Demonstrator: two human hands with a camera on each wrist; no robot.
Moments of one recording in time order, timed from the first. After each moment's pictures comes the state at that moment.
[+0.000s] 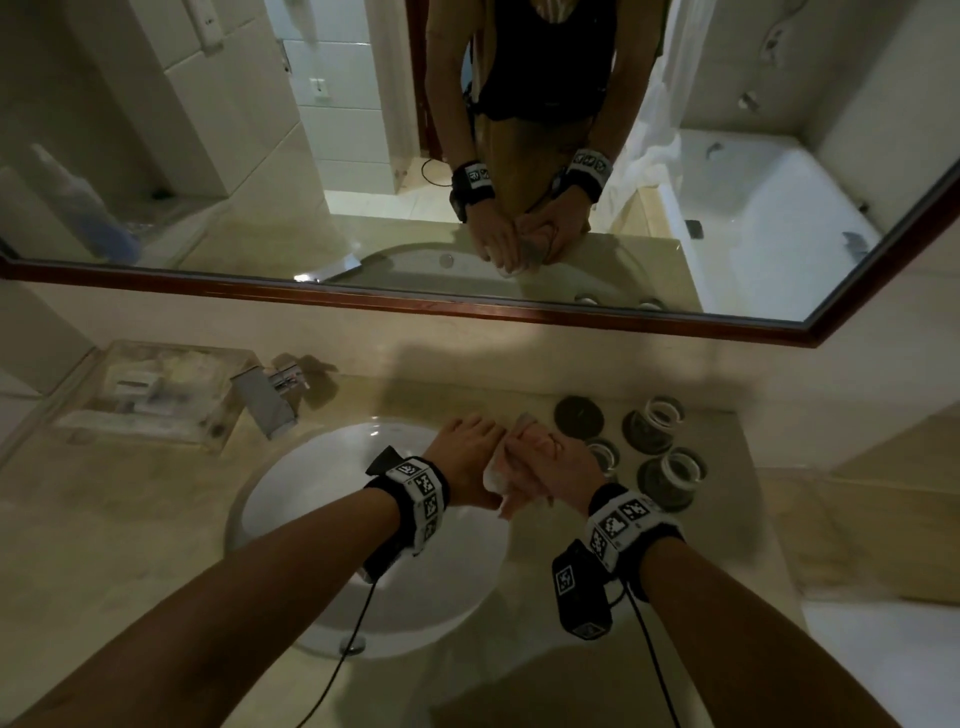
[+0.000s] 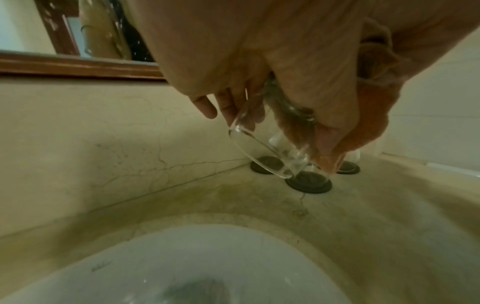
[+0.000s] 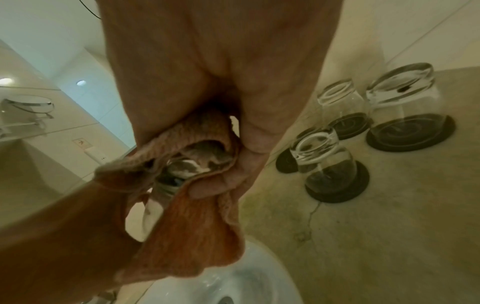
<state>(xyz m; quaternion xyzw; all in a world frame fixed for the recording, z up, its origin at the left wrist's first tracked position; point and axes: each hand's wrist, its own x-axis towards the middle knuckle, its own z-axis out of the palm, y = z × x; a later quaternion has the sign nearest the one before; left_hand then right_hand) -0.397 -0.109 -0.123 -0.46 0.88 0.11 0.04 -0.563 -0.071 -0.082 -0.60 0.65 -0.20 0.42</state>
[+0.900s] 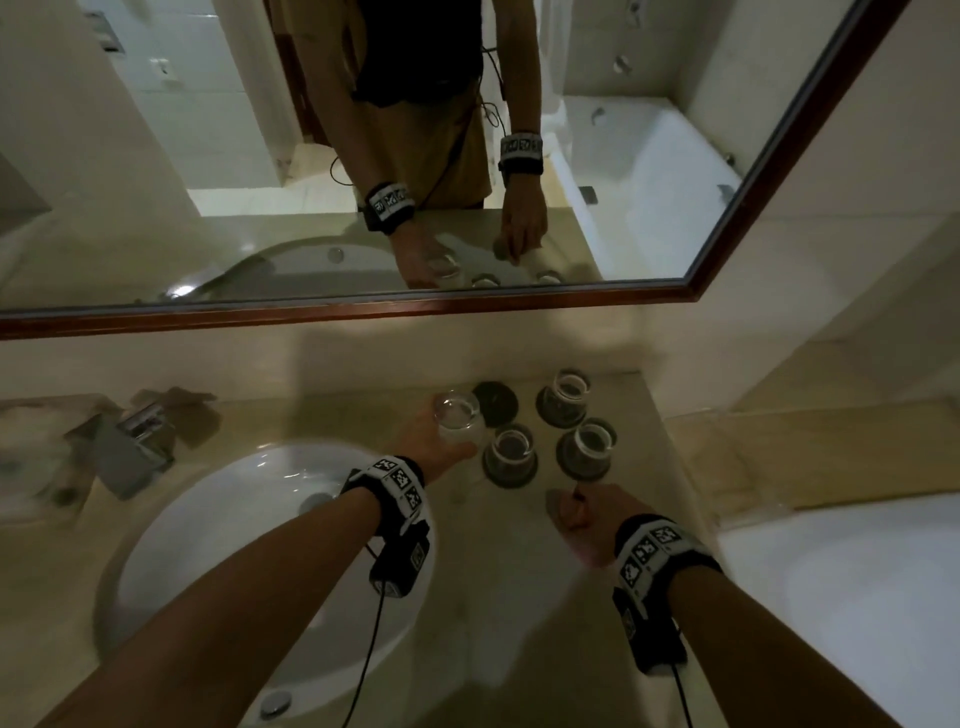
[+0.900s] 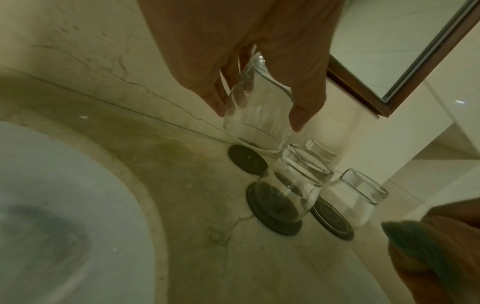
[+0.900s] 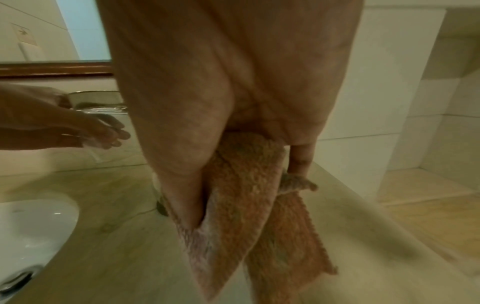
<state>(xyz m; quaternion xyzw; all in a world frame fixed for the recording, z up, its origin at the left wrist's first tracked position) -0.481 -0.146 -0.168 -0.60 0.63 0.45 -0.21 -0.698 -0.009 -0.129 -0.55 0.78 0.09 0.29</state>
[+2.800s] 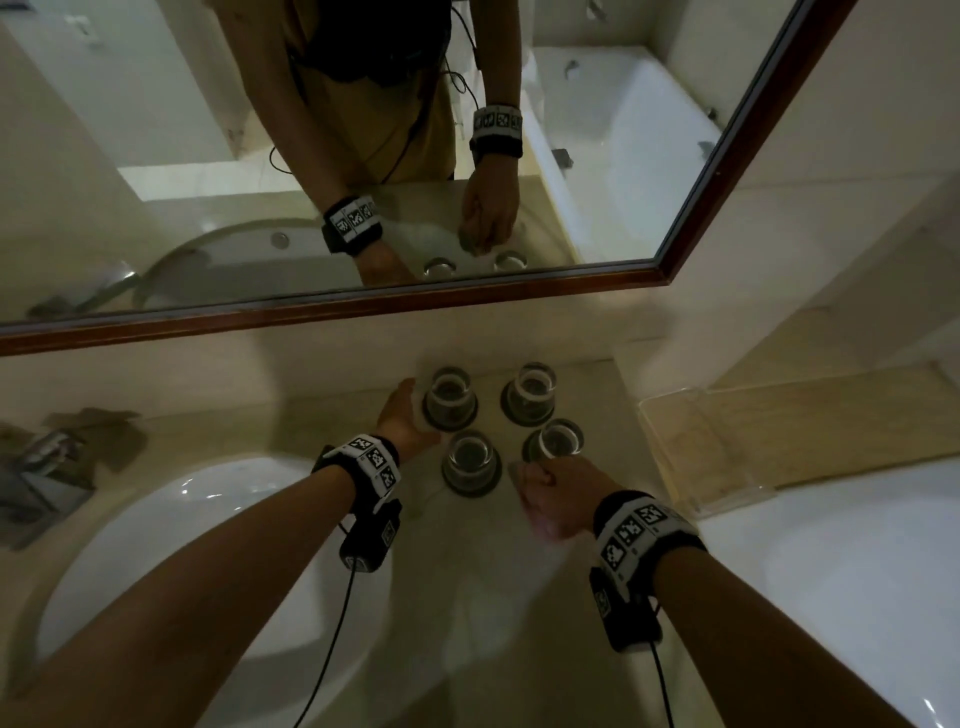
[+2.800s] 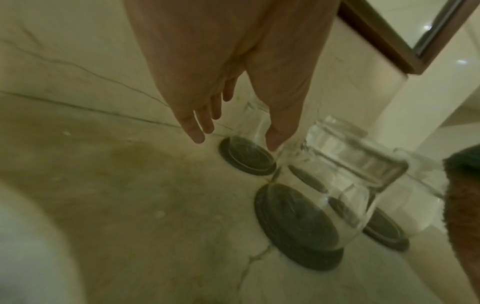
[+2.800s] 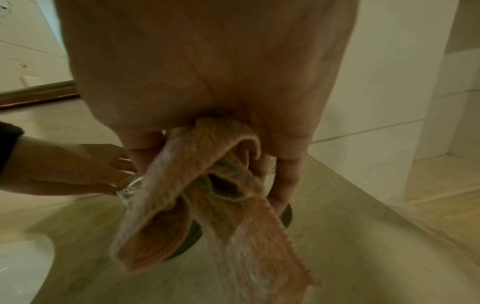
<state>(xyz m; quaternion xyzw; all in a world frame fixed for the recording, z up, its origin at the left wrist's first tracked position) -0.527 -0.209 -0.209 -0.61 0.66 0.43 -0.08 -0.725 -0.054 -0.124 -0.54 0.73 0.00 0.43</state>
